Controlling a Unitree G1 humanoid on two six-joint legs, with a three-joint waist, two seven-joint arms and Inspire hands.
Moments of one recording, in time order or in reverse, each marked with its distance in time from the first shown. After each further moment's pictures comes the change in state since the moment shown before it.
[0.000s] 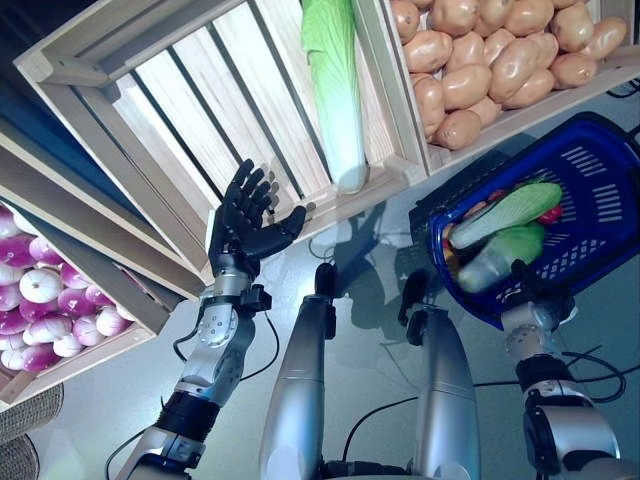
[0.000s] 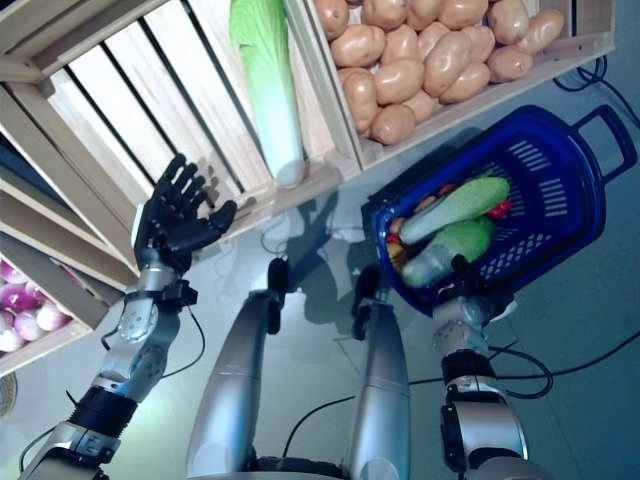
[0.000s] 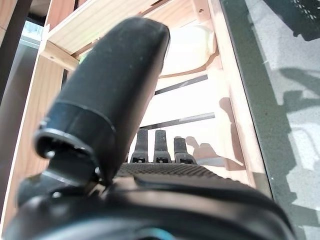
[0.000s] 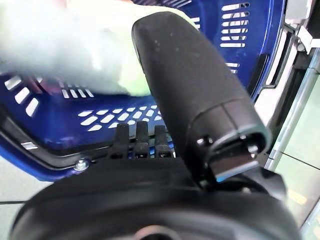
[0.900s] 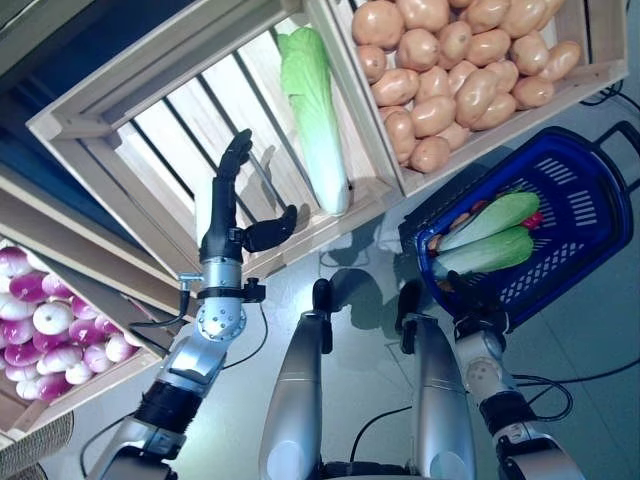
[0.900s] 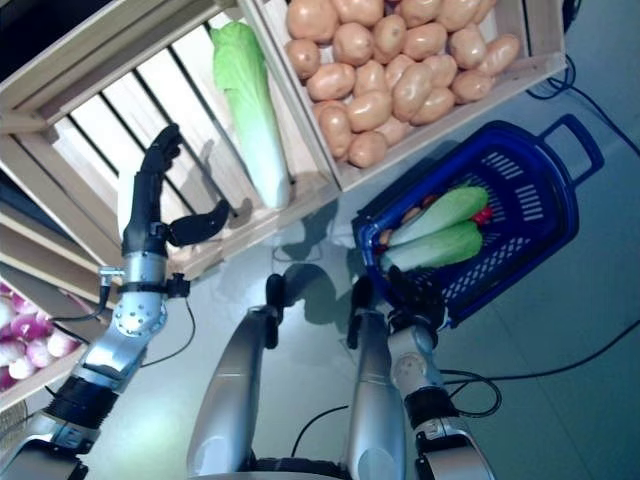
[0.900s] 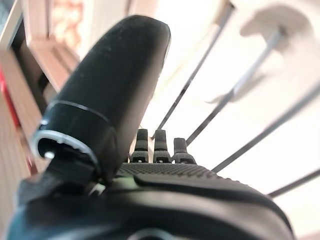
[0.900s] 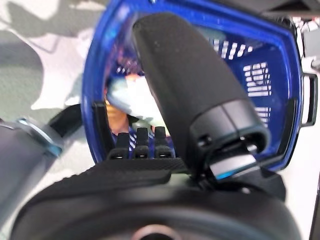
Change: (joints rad) left arm -0.053 0.200 -0.018 -0.060 0.777 0.199 0.256; right arm 0.252 0.167 0.215 -0.289 0.081 -0.049 0.193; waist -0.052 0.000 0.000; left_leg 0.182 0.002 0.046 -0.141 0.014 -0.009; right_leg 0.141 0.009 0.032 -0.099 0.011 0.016
